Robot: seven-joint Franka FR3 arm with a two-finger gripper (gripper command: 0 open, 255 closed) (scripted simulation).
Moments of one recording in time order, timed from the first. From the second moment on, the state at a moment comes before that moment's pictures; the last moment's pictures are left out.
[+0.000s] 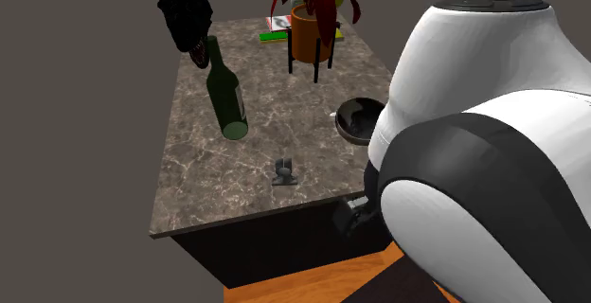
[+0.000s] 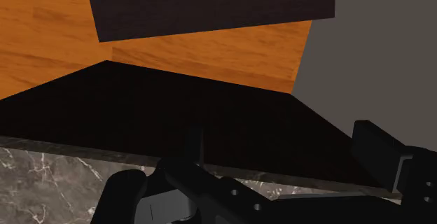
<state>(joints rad) 0.00 -0.76 -0.05 -2.35 0.02 1.55 0.03</state>
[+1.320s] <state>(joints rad) 0.04 -0.10 0.00 -2.00 0.00 1.89 0.03</state>
